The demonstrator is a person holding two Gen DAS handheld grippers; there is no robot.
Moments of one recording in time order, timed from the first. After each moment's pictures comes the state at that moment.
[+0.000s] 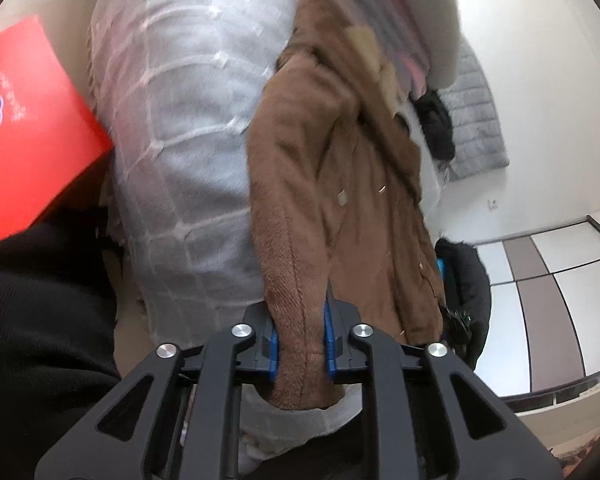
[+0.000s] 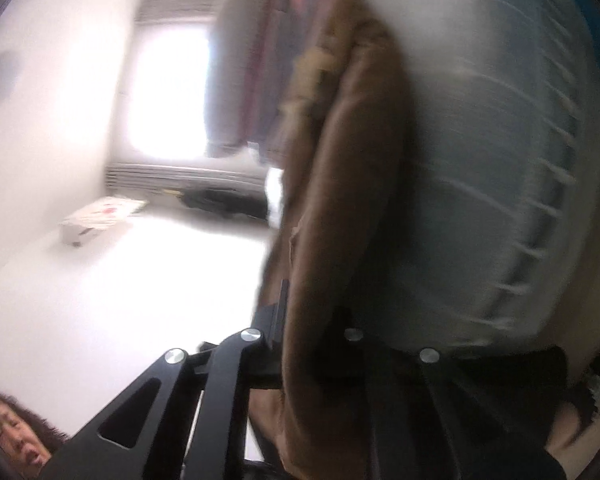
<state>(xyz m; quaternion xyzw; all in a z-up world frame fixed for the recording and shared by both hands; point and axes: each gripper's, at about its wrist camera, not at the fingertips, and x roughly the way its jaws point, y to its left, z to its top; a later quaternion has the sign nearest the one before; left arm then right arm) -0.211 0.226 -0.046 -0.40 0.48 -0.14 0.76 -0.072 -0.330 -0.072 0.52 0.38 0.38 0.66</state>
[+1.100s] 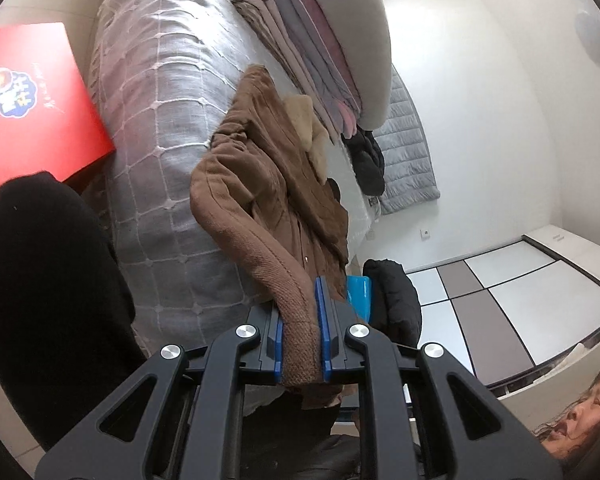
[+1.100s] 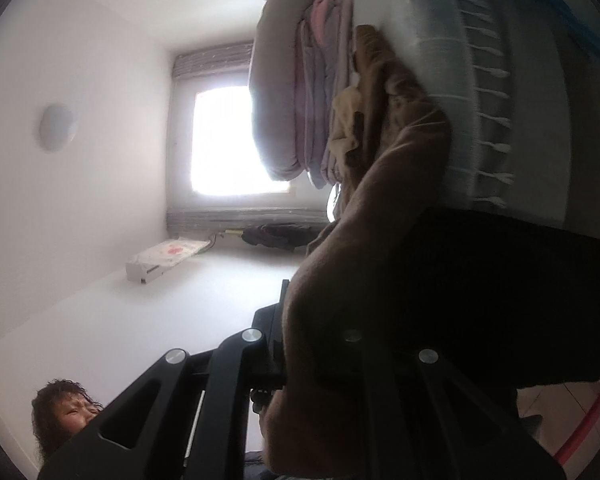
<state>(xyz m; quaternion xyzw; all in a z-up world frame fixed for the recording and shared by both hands) -0.334 0.275 -0.002 -0.48 0.38 -0.19 0.77 -0.200 -0.343 -0.098 0.64 0.29 0.38 0.60</state>
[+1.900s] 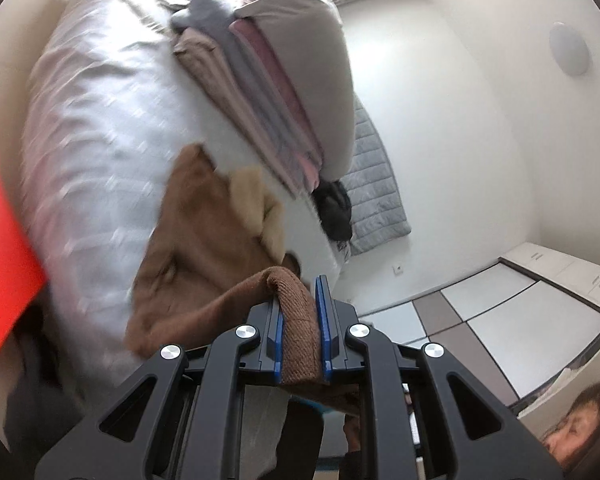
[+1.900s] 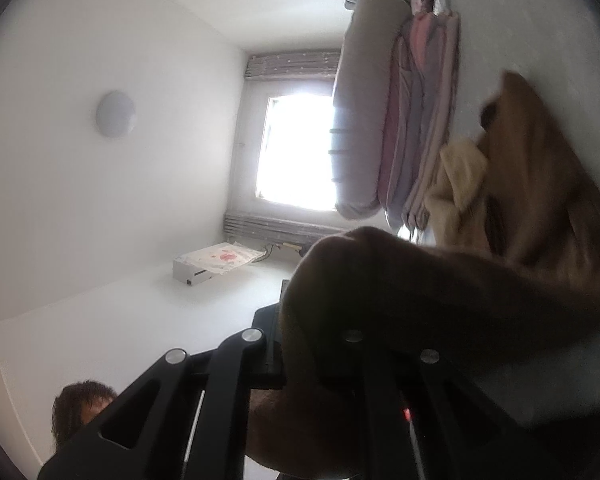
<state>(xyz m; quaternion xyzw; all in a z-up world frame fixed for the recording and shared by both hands) -0.175 0.306 0.073 -0.49 0.29 -0.22 0.79 -0.047 -0.340 0.013 0.61 0.18 0.46 0.62</state>
